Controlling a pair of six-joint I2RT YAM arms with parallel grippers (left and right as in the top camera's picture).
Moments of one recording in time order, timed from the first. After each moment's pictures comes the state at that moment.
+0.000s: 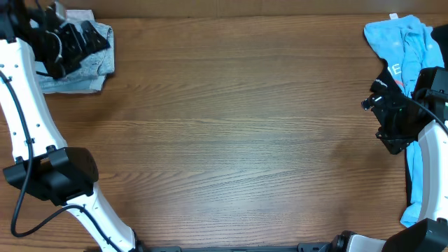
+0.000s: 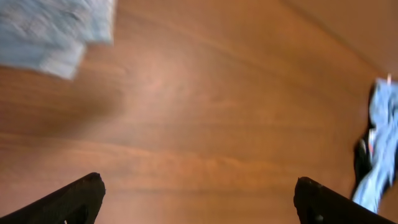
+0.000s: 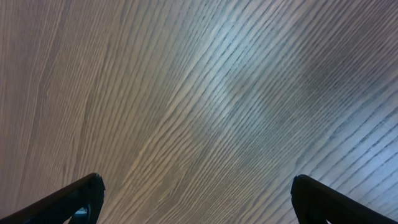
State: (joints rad) left arm 0.35 2.13 2.46 -1.58 0.50 -0.10; right arm -0.35 1.46 1.25 -1.03 -0.18 0.68
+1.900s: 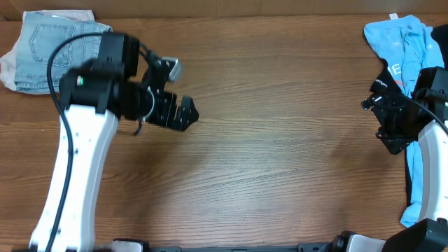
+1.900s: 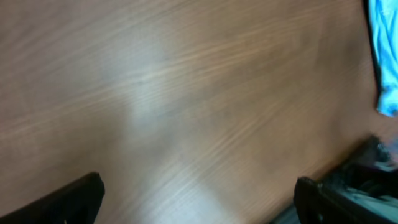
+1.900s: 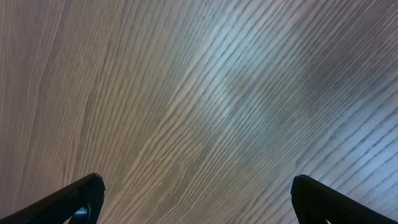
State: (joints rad) left arm -0.14 1.47 1.57 -1.27 0.44 0.12; right arm -0.35 1.46 1.25 -1.03 -0.18 0.68
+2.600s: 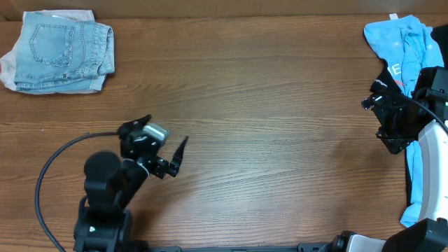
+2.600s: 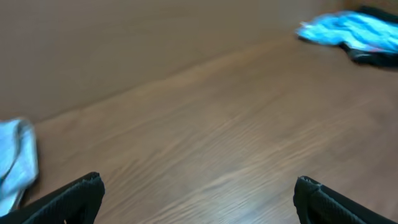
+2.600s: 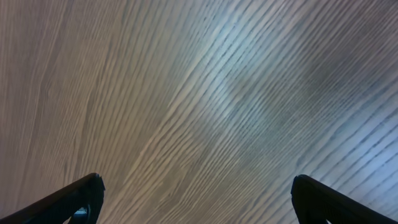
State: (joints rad) left arm -0.09 0.62 0.49 -0.17 0.33 0.18; right arm -0.35 1.46 1.26 -1.03 -0.18 0.68
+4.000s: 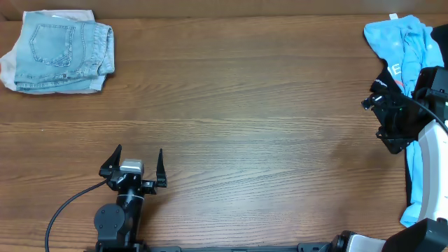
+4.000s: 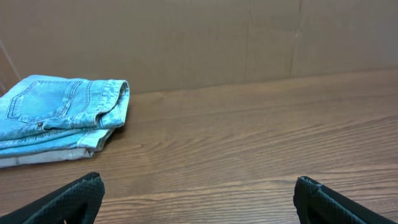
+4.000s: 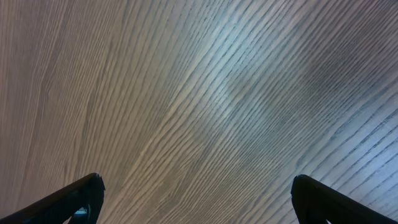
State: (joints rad) left arm 0.00 0.01 0.01 -0.07 0.08 0.06; right arm -0.35 1.46 1.26 -1.03 -0.18 0.68
